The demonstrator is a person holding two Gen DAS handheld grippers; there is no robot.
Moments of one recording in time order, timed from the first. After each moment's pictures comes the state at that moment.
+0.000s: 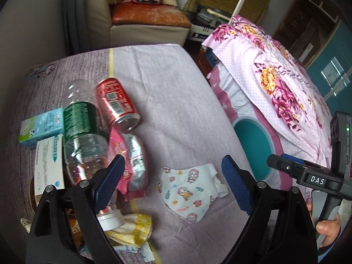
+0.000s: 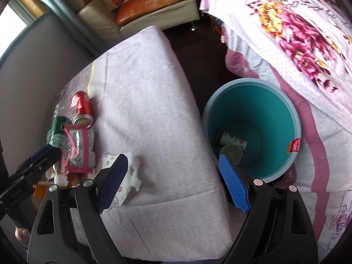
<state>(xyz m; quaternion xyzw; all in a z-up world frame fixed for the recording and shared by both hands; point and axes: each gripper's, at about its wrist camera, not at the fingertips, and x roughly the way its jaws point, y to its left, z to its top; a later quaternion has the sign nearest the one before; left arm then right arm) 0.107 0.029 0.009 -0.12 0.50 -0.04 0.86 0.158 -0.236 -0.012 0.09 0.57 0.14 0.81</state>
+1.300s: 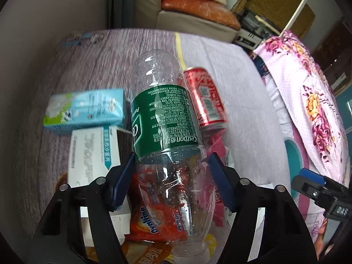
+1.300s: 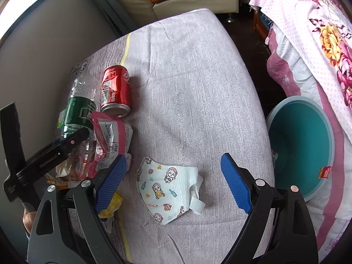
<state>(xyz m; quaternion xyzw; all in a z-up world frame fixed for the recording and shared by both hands) 0.122 0.116 -0.029 -0.16 0.52 0.07 0.84 0.191 -0.133 -0.025 0.04 0.60 0.20 0.77</state>
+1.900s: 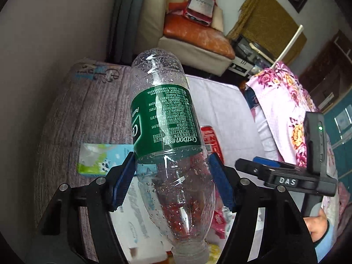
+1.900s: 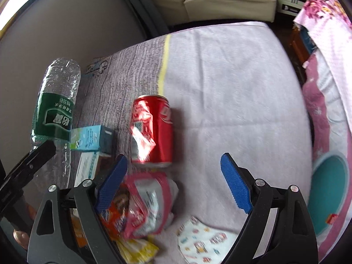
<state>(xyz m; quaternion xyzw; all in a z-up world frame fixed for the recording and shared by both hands) 0.132 0.191 0.022 -0.21 0.46 0.05 0.86 0.270 -0.014 -0.041 0.01 0.60 0.28 0.75</state>
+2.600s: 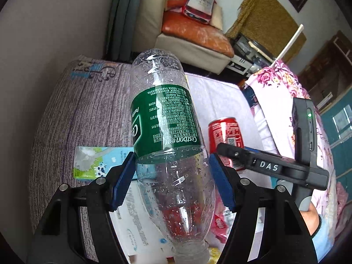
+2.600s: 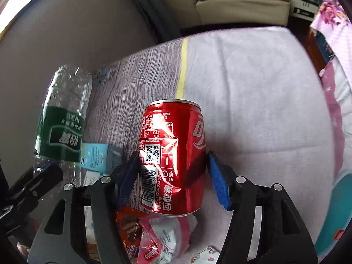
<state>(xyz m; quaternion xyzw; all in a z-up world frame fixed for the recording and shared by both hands) 0.139 0.186 0.019 -0.21 0.46 0.04 0.86 0.282 -0.007 -0.038 0.04 0.57 0.29 0.76</state>
